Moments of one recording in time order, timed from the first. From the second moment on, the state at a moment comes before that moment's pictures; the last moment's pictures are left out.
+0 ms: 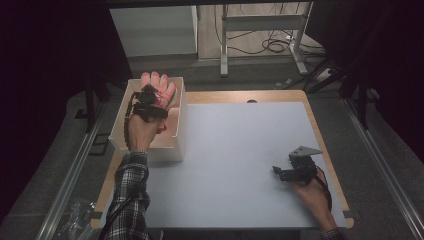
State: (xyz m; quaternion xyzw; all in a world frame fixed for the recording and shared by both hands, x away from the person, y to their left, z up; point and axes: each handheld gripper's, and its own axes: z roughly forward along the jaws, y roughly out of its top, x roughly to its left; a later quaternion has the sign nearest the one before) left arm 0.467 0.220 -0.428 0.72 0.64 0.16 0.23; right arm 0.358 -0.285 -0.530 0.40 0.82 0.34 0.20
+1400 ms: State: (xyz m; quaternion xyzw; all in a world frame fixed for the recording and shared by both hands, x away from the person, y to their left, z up) left arm 0.498 0.200 -0.487 0.75 0.64 0.07 0.11; right arm 0.358 -0.285 -0.530 0.40 0.82 0.34 0.20
